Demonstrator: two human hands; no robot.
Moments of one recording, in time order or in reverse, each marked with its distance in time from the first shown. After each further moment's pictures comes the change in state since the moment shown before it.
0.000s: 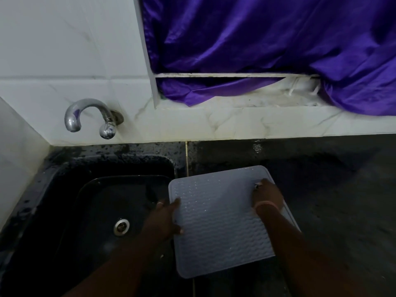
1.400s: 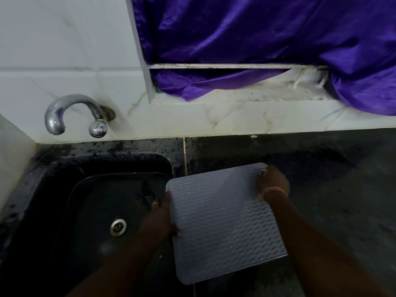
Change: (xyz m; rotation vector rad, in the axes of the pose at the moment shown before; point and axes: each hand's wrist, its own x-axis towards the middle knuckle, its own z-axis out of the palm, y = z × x) left_hand 0.013 -0.004 -0.003 -0.058 -0.033 -0.040; right_hand 0.055 -0.012 -0.011 -0.041 -0.033 -0.011
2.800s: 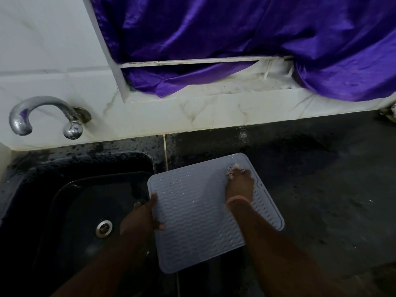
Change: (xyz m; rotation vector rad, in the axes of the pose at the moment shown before) left_hand 0.008 -0.002 0.019 0.097 0.036 -0.045; right_hand -0.064 0.009 0.041 0.046 0.076 -0.078
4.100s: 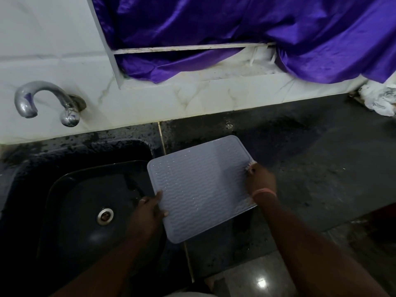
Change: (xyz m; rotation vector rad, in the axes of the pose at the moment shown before) left_hand -0.056 -0.031 0.030 -0.291 0.087 0.183; right_hand -0.050 0.077 -0.057 0.031 0.047 -0.030
